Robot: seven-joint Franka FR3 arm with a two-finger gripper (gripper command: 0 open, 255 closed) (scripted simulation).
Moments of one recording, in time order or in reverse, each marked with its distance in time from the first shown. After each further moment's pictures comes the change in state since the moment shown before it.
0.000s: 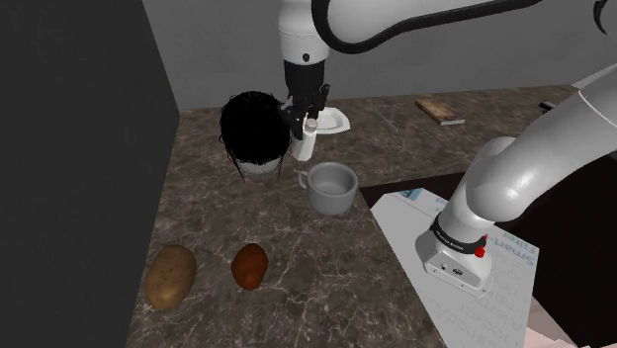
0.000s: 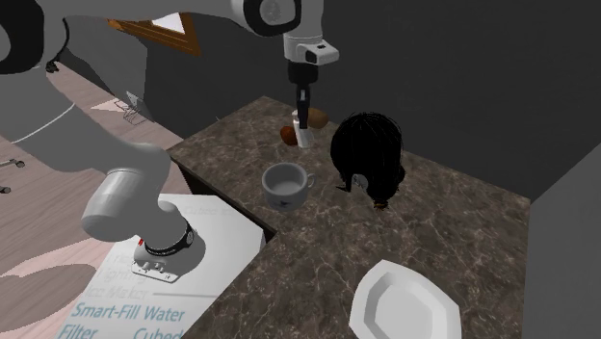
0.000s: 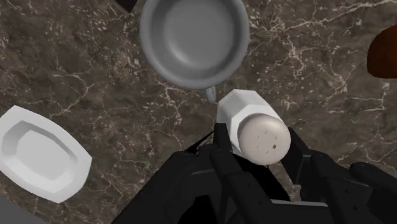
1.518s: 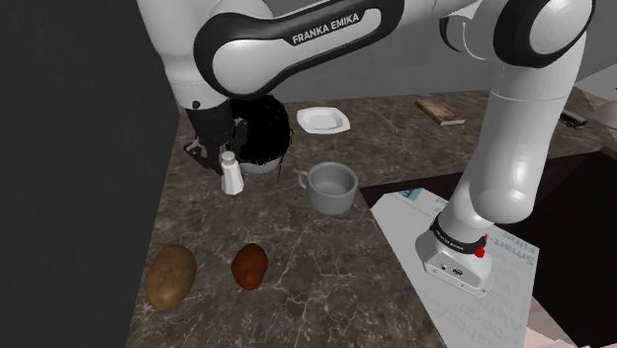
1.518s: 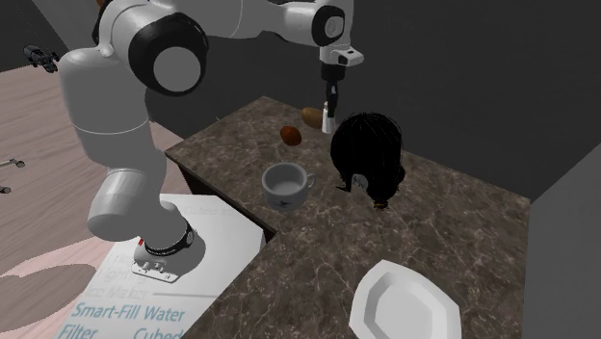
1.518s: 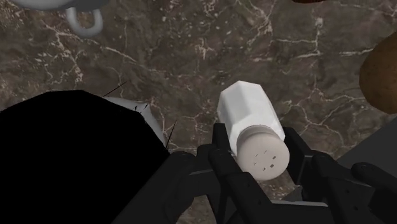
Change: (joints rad) arm 0.127 0.617 0.144 0.483 -0.283 0.030 0.357
